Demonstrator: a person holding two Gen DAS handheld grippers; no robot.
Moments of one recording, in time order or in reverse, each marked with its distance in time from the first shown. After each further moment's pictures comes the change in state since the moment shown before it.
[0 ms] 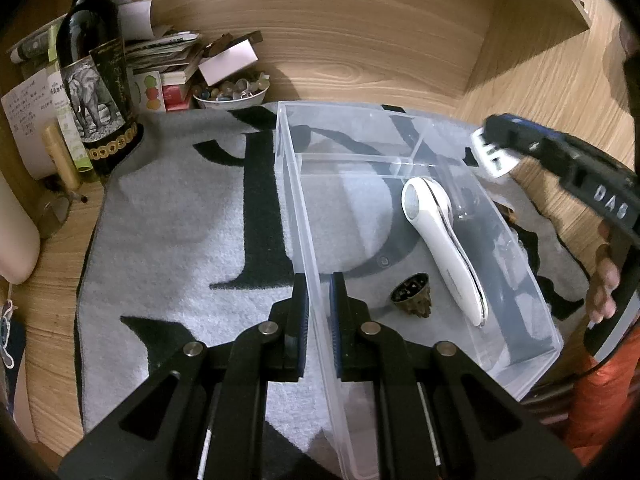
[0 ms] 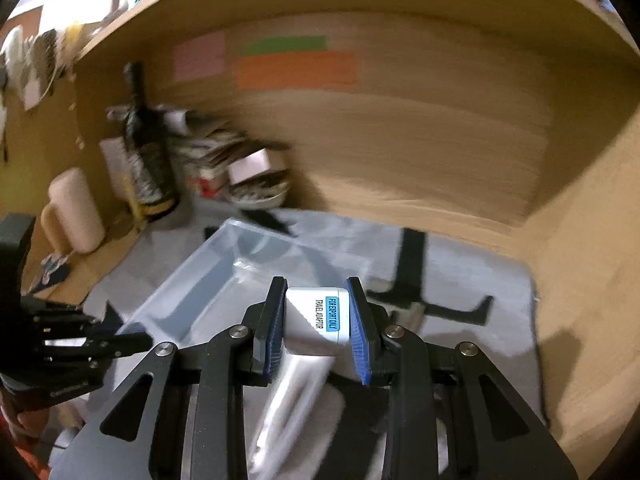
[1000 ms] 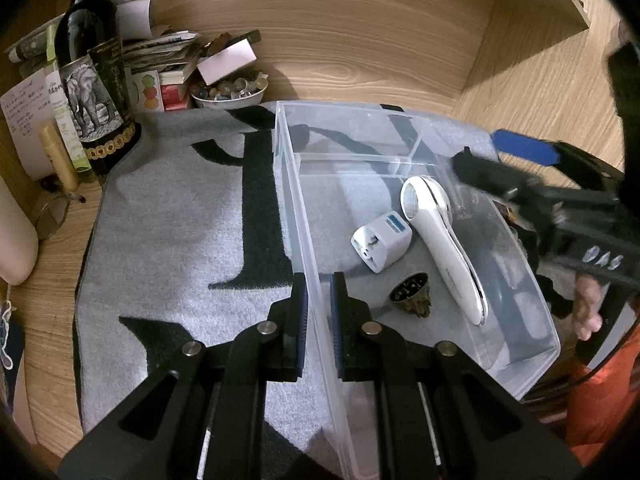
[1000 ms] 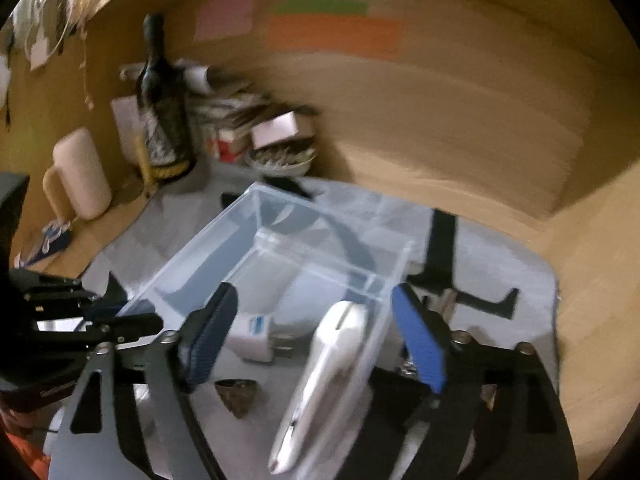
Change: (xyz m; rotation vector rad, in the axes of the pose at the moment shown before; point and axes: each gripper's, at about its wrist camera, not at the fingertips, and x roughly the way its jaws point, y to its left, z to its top) left arm 0.003 -0.004 0.000 -0.004 0.002 0.004; right arm 0.015 0.013 -0.002 -0.027 0.074 0.004
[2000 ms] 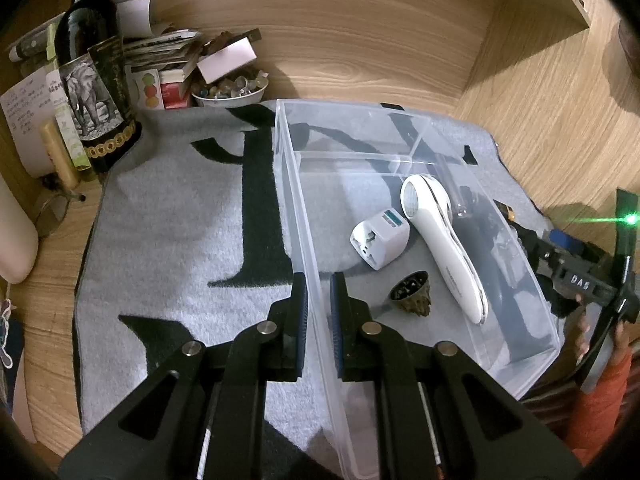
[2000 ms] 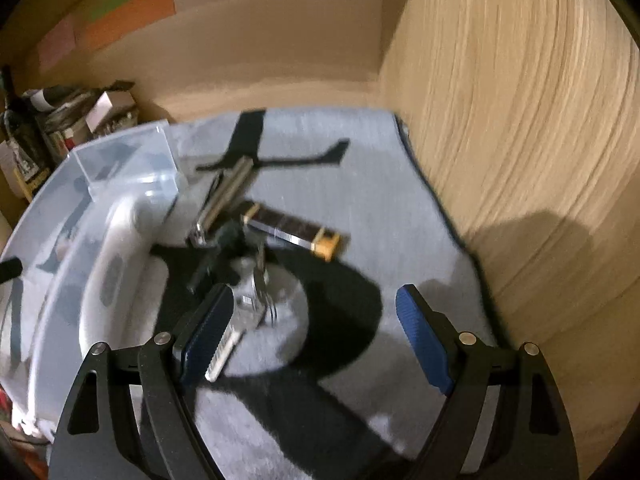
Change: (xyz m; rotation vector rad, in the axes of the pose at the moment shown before) left arm -0.001 -0.001 -0.002 0.004 0.001 -0.004; right arm -0.023 -0.111 -0.116 0.356 0.142 -0.285
